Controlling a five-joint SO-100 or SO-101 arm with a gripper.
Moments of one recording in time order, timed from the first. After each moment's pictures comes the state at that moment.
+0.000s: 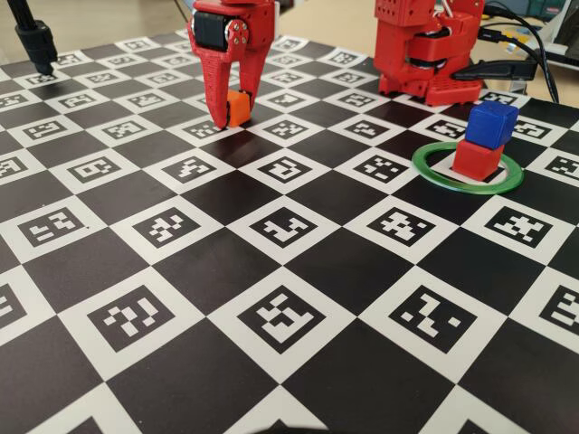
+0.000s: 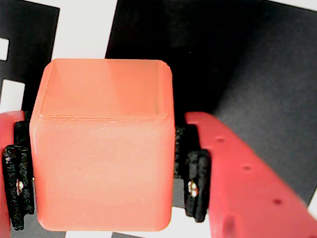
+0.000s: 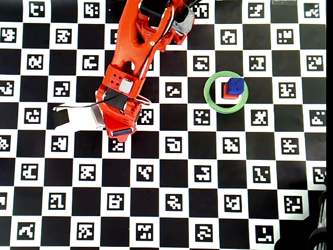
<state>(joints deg) 26.5 83.8 113.6 54.0 -39.2</state>
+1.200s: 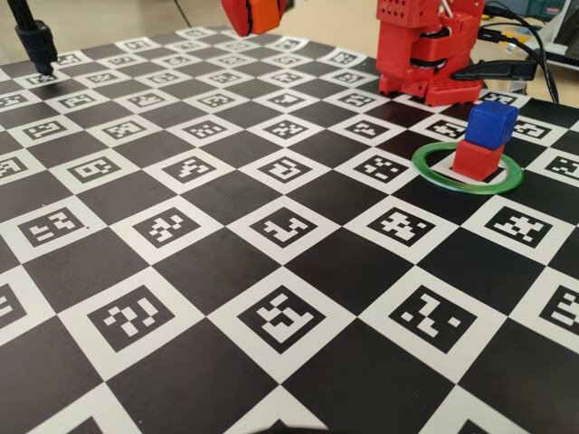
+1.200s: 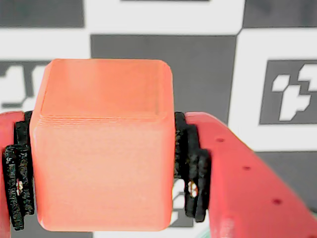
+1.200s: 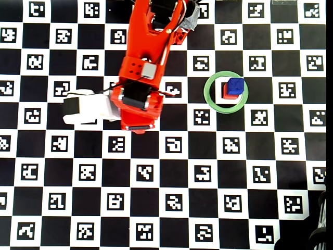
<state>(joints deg) 11.5 90.6 80.6 99.4 -13.0</state>
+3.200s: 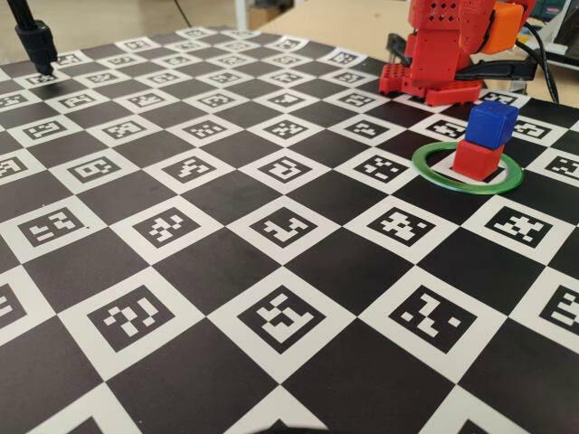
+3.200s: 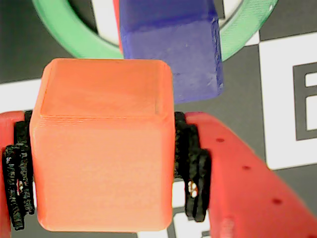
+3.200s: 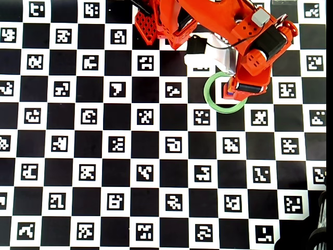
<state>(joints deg) -40.7 100.0 96.0 93.0 50.3</state>
